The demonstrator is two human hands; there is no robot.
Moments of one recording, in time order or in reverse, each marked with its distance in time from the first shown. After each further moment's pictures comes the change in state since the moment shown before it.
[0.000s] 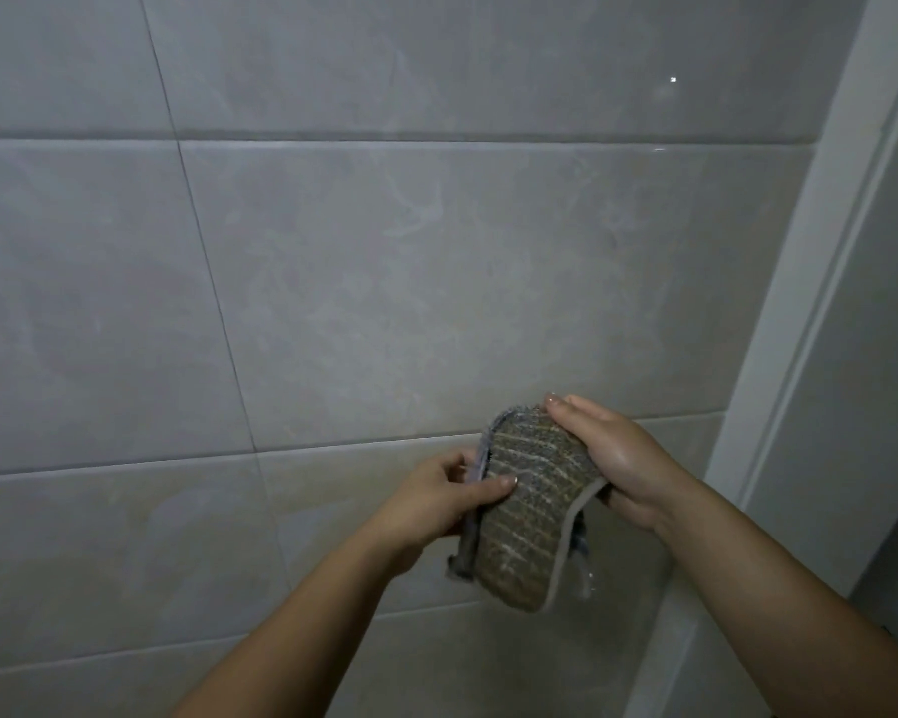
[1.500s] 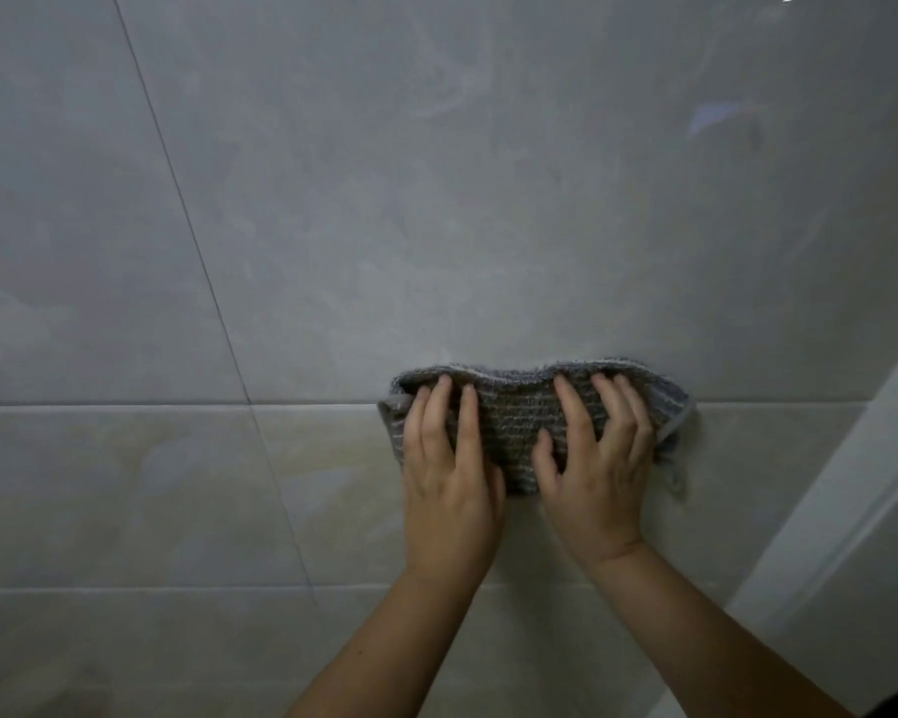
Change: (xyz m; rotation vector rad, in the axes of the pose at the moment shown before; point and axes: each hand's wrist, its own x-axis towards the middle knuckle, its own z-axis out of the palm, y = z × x) left_hand 0.061 -0.087 0.013 1.021 1.001 0.630; right_hand 0.083 0.140 0.012 -1.227 0.748 -1.053
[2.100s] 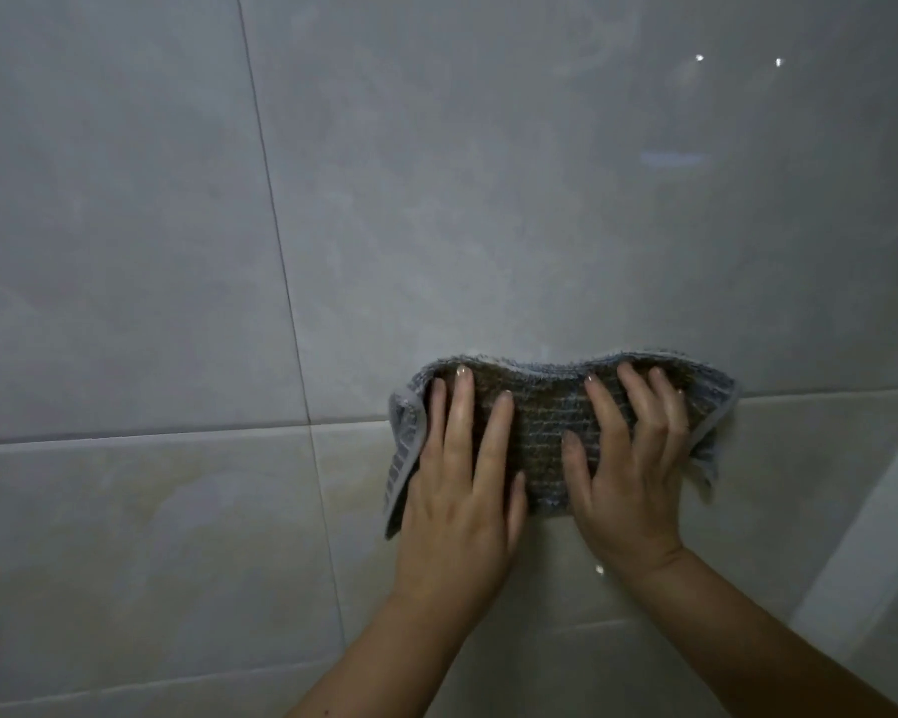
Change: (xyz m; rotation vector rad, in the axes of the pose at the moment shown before) left_hand 0.004 -0.090 -0.015 -0.072 0.021 0.253; right_hand -0.004 -0.050 0.036 -0.043 0.080 -0.076
